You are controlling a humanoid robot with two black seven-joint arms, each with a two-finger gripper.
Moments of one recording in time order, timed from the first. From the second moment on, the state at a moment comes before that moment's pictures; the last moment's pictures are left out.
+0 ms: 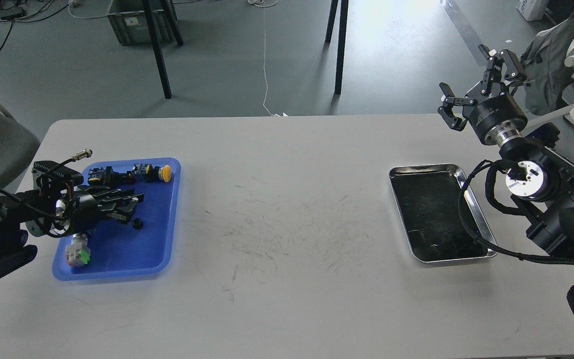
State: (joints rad) left arm -0.89 0.62 0.26 -0.69 1.37 0.18 -0.49; right arm 0.83 -0.34 0.62 0.52 0.04 0.38 0.37
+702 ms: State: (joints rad) left arm -1.21 0.51 0.13 -0.96 1.38 0.08 -0.49; right arm 0.85 -0.34 0.62 0.52 0.04 0.38 0.37
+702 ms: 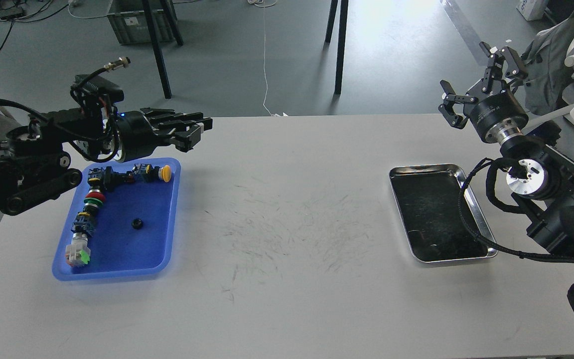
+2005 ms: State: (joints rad) left arm -1.04 -0.04 0.28 -0.60 1.39 0.09 -0.49; right arm 0.87 -0.35 0.59 0.52 0.03 0.35 0.36
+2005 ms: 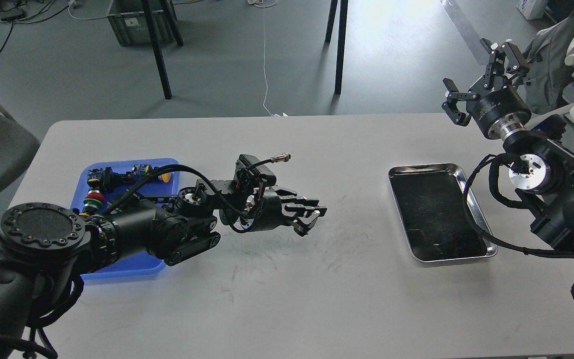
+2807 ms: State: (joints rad) left arm -1.05 -0.04 0.22 -0.62 1.28 0.09 -0.49; right arm 0.86 -0.35 0.59 0.51 0.03 0.33 0.36
